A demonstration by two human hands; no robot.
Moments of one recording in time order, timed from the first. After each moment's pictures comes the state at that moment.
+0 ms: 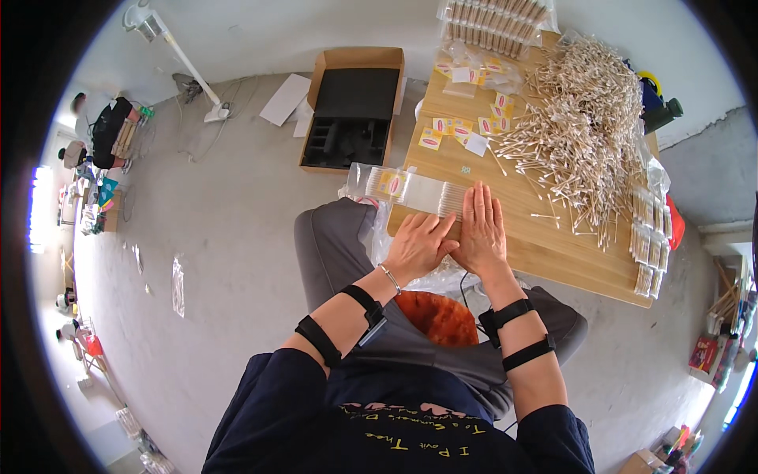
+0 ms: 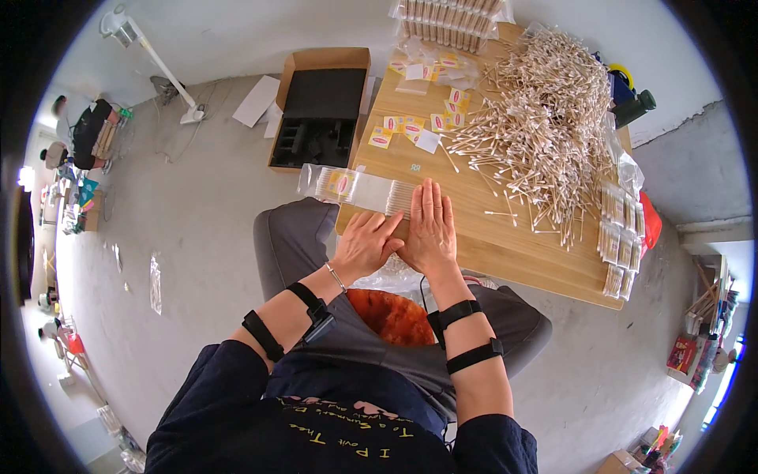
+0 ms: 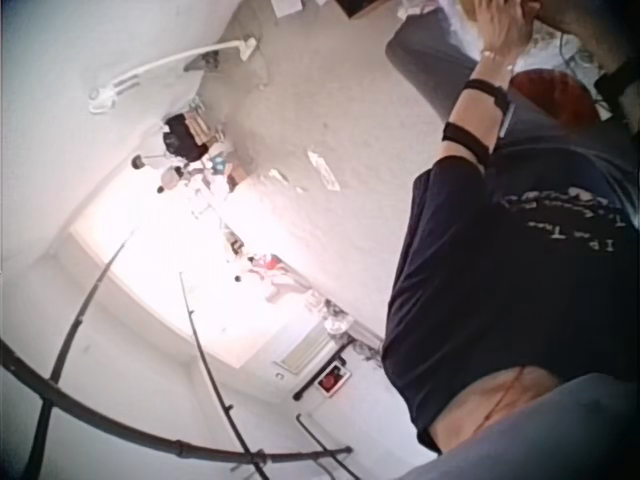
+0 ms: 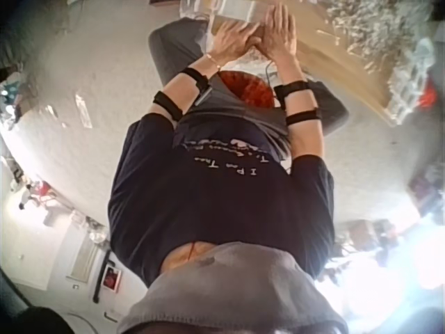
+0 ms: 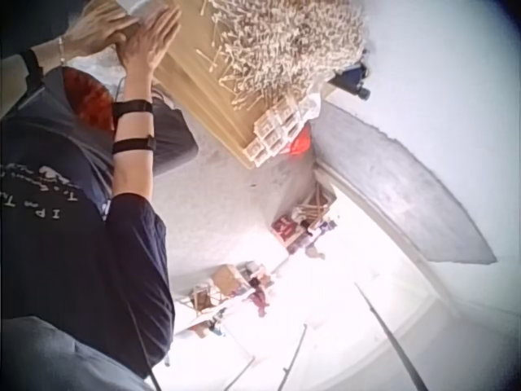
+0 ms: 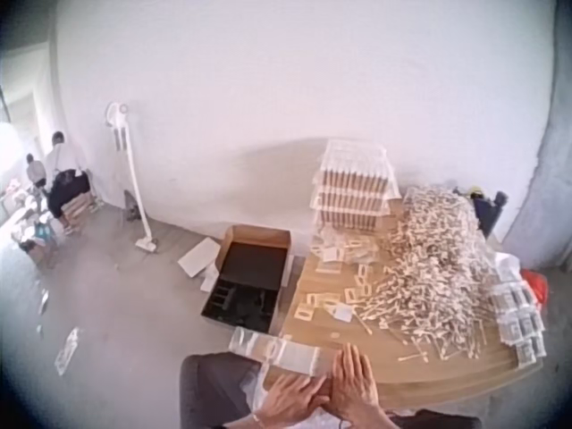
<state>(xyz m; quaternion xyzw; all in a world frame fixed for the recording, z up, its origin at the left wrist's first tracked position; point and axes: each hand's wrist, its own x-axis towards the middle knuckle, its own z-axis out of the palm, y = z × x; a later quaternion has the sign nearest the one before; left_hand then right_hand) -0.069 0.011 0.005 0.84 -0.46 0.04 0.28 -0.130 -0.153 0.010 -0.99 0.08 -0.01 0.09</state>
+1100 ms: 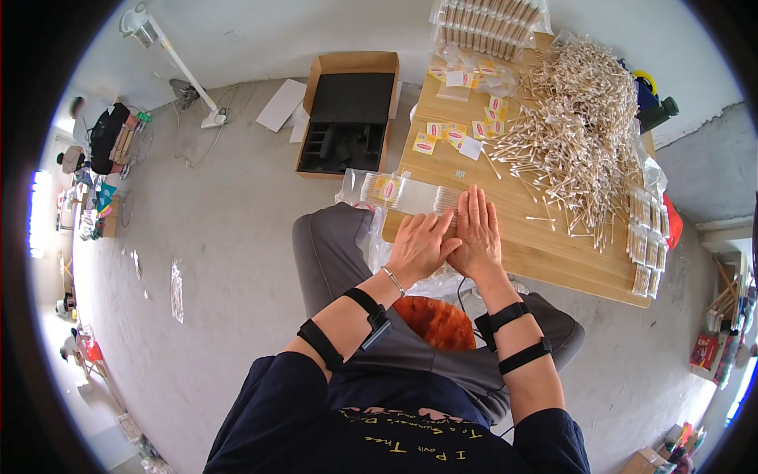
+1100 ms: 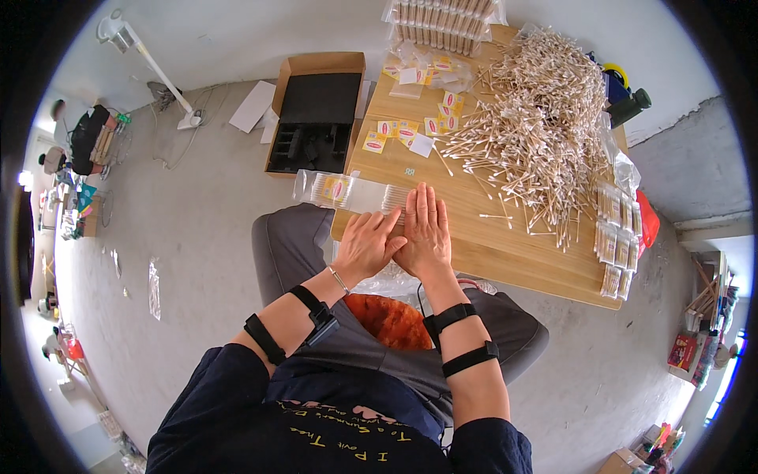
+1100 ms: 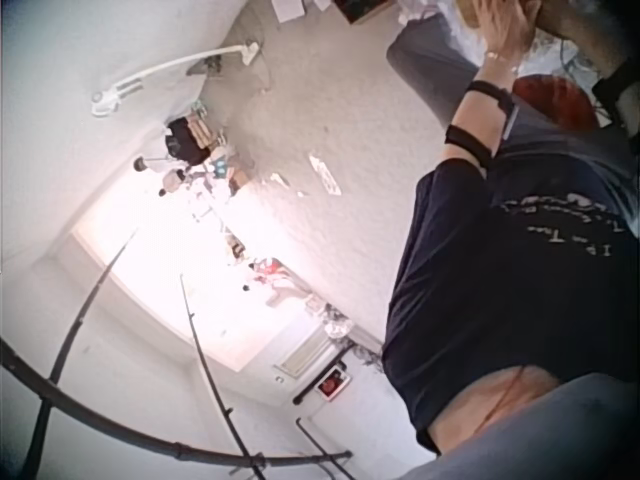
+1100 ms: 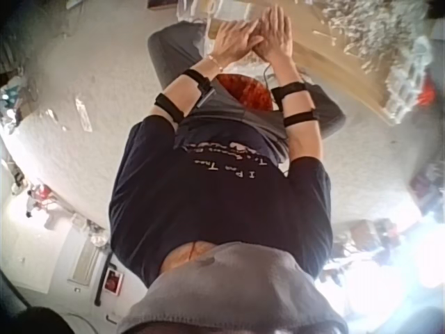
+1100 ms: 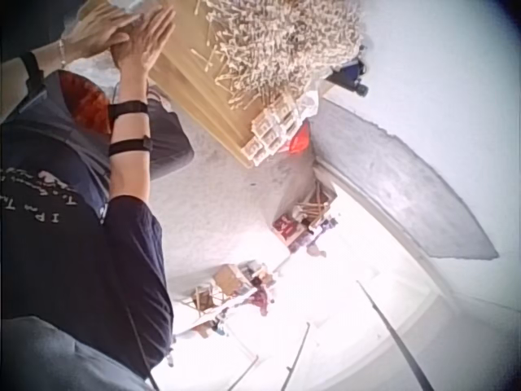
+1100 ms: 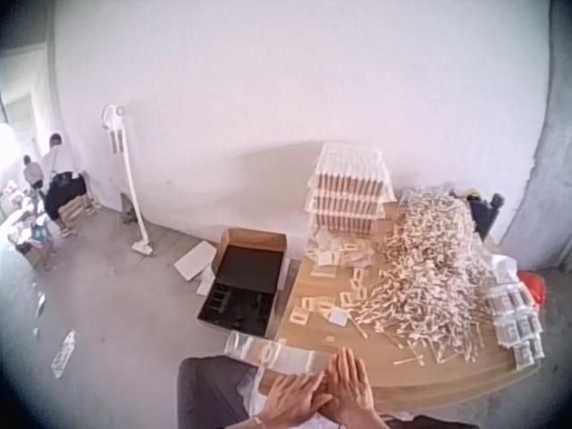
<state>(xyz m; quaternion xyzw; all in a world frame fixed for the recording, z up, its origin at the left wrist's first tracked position) -0.069 -0.007 0.011 0.86 -0.43 0.03 0.27 -0.129 -0.153 0.002 -0.99 0.09 -0.01 0.08</state>
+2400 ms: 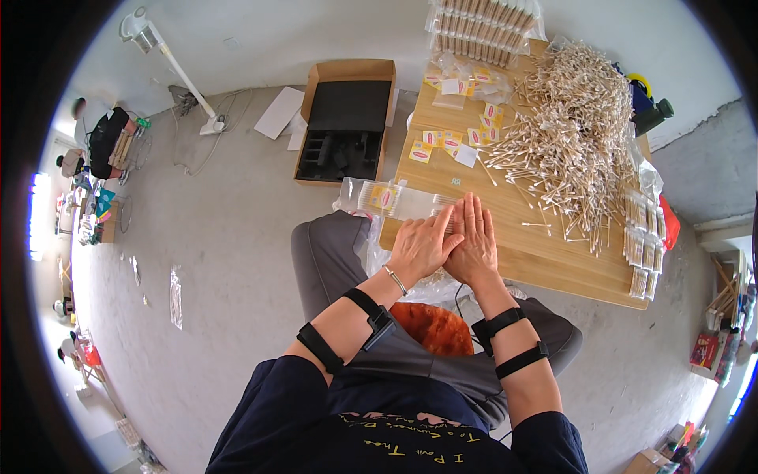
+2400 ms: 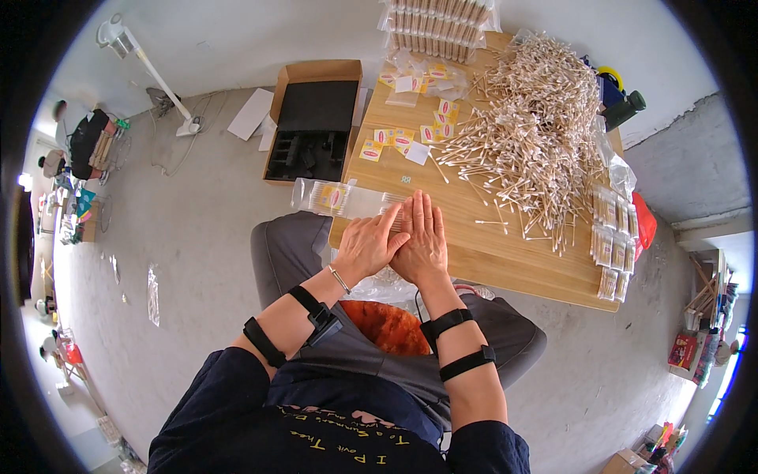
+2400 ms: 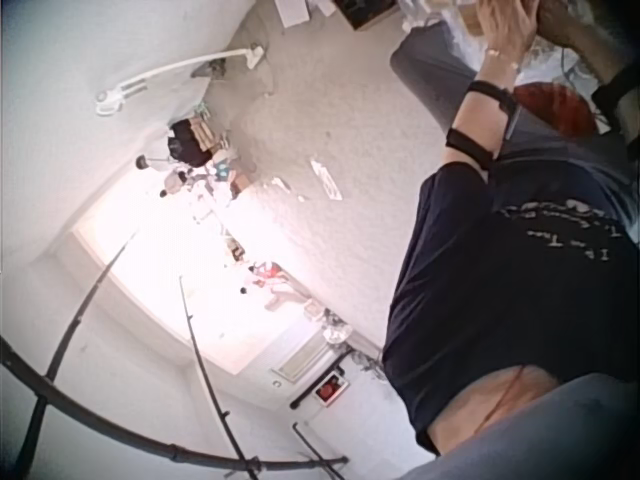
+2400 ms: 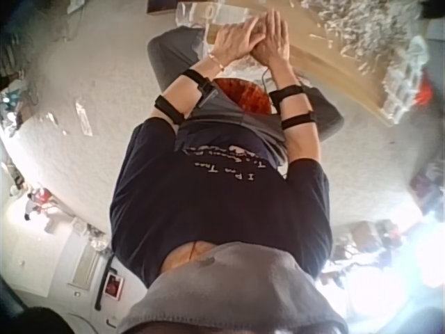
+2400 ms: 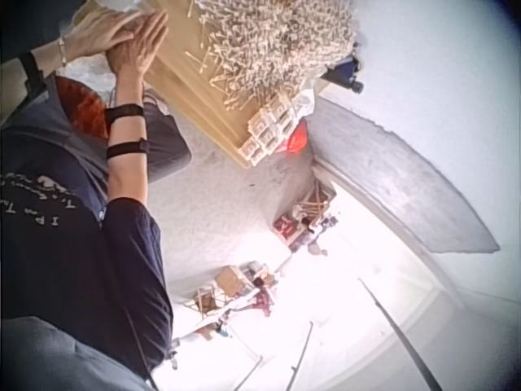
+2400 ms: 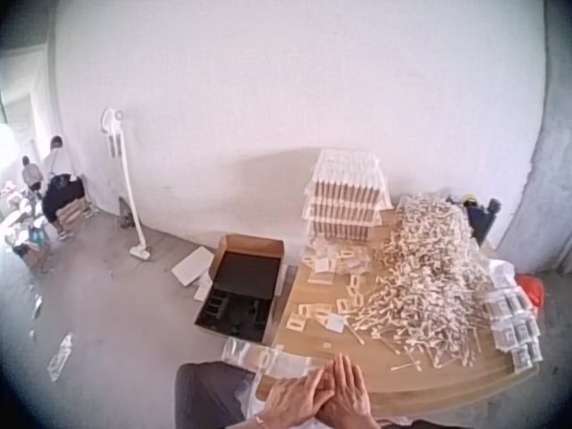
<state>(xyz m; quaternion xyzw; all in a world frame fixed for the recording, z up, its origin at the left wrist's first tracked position) -0.057 -0.023 0.027 0.88 -0.39 -0.05 0.26 -0.129 -0.153 0.001 -0.99 0.09 -0.02 0.09</state>
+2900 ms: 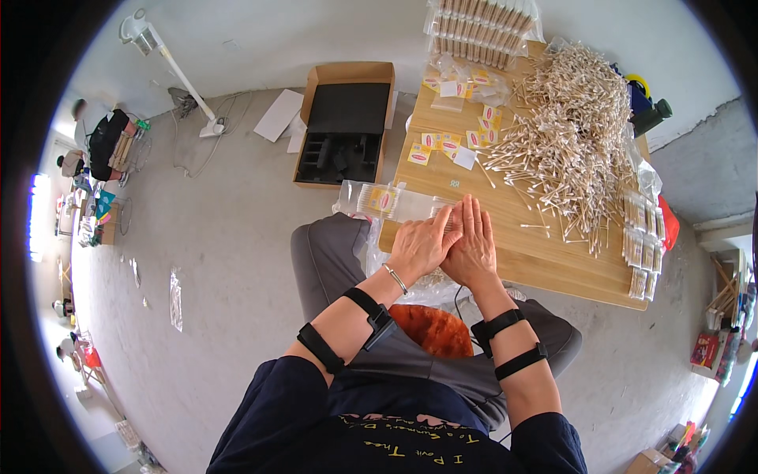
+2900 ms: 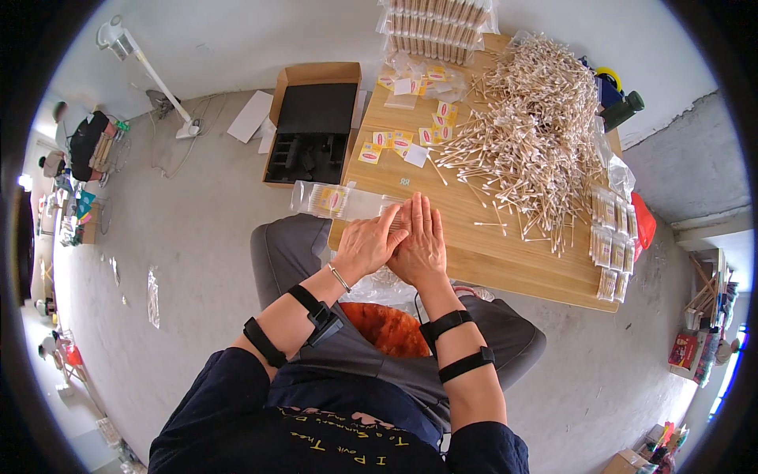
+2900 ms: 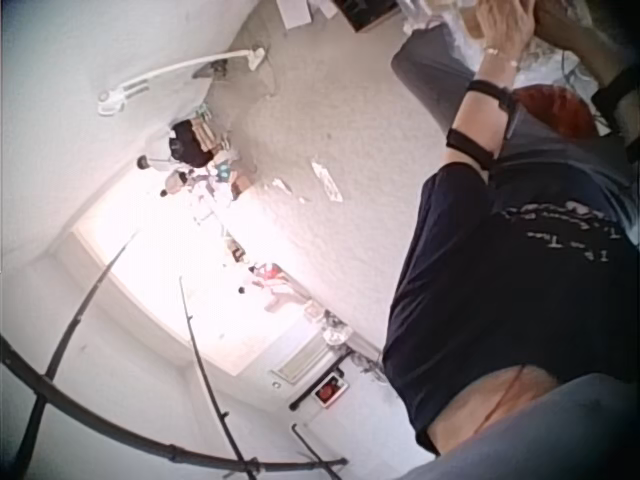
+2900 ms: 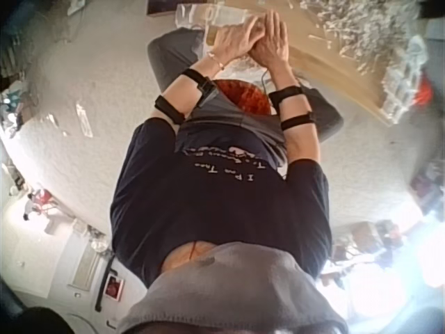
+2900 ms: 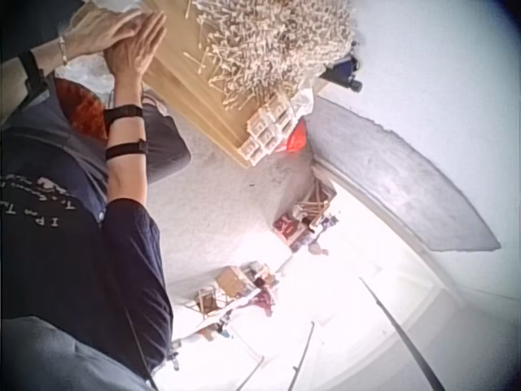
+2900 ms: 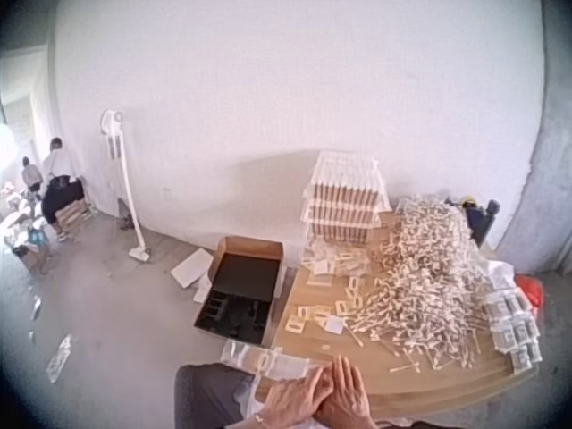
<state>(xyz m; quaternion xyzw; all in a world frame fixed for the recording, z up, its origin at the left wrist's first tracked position) -0.051 -0.027 0.030 0.88 -0.38 -0.08 0.27 -0.129 -0.152 0.004 -0.99 0.08 -0.04 0.10</state>
